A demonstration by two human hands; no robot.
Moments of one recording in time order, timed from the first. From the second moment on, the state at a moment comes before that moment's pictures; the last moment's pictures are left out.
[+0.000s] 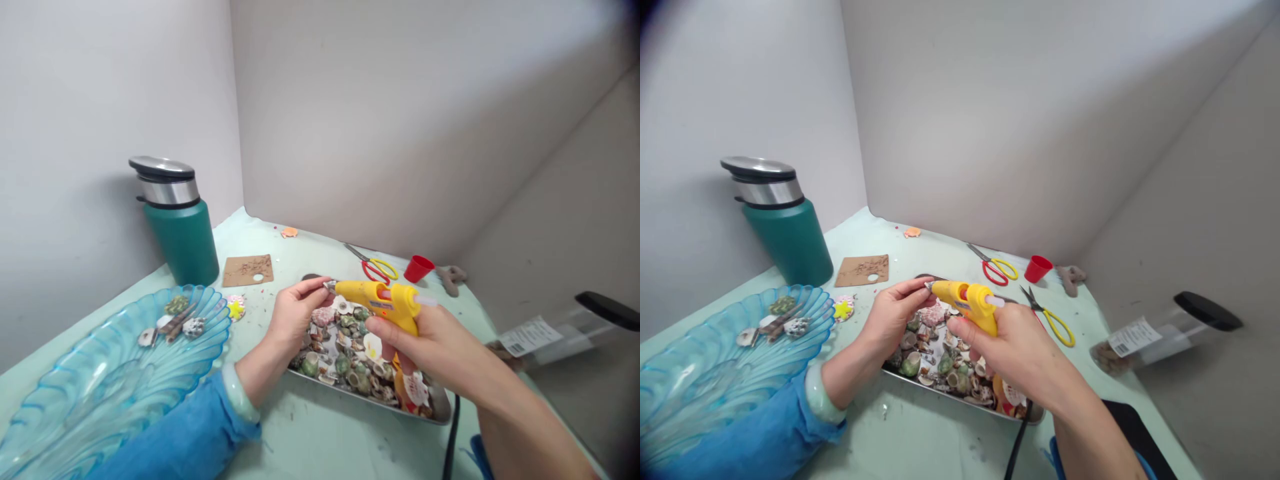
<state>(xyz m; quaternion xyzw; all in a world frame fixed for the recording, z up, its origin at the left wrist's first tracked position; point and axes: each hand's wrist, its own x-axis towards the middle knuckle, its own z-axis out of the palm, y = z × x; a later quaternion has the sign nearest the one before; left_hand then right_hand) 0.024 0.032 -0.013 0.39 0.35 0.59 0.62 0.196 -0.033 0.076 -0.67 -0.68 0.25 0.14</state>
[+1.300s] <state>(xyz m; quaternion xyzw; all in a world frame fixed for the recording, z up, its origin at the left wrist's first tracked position) 0.024 0.033 -0.014 0.38 0.35 0.58 0.63 0.204 -0.035 0.074 -0.68 -0.67 0.25 0.14</state>
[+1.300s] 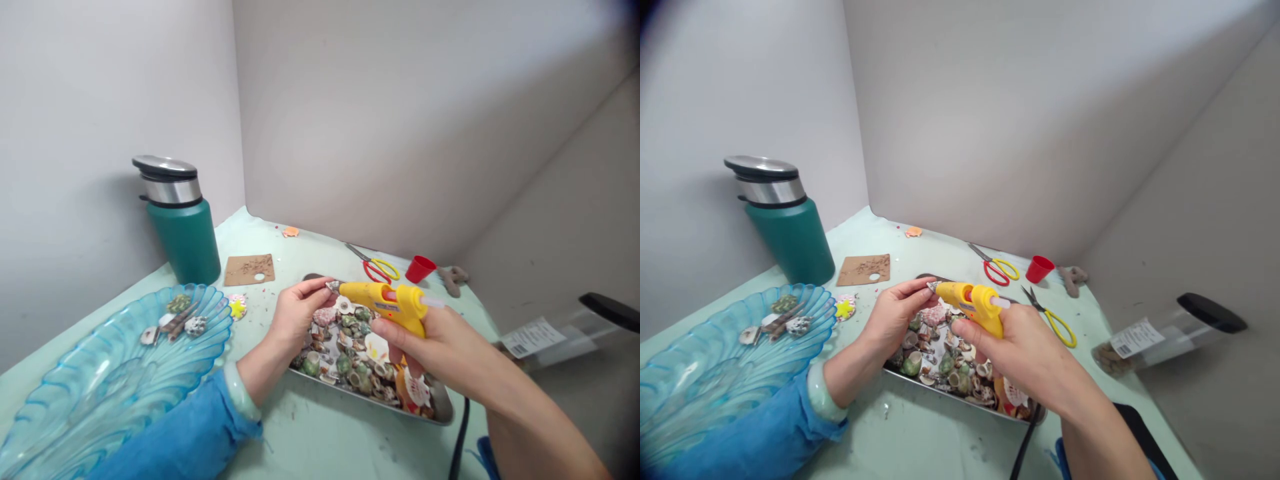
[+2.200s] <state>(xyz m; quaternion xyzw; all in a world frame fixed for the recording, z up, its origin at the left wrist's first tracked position) 0.025 0.031 -0.011 0.39 0.35 0.58 0.63 0.205 -0.034 0.070 -0.66 -0.68 0.27 0.16</state>
